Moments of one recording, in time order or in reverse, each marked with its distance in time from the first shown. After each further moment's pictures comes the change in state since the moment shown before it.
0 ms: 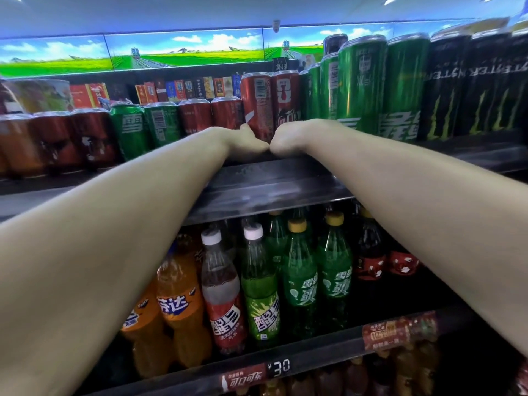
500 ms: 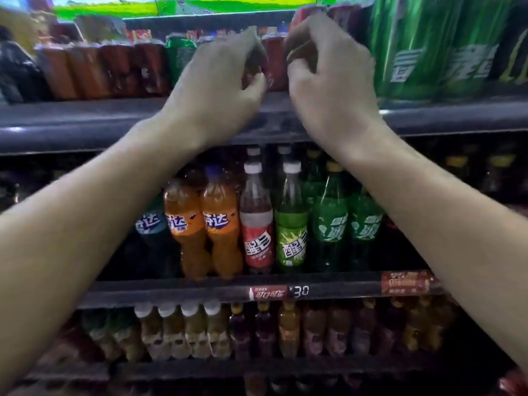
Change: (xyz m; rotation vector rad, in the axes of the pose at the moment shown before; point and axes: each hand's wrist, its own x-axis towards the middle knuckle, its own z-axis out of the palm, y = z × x) left_hand -0.156 -0.057 -0.016 -0.014 0.628 0.409; right_hand -0.100 -0.042 0.046 0.701 0.845 -0.364
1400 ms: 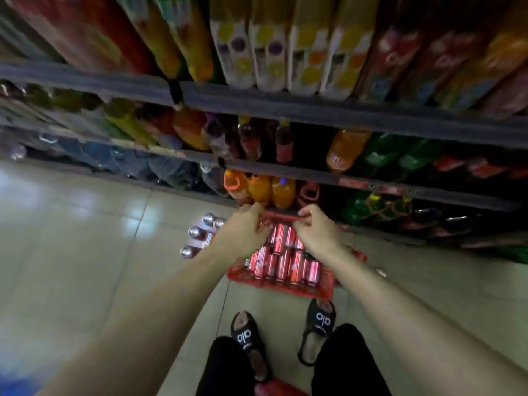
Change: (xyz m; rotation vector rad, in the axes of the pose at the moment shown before) left_hand -0.710 -0.129 0.188 -0.227 -1.116 -0.993; right_hand -0.683 0.063 0.255 0.059 -1.148 1.188
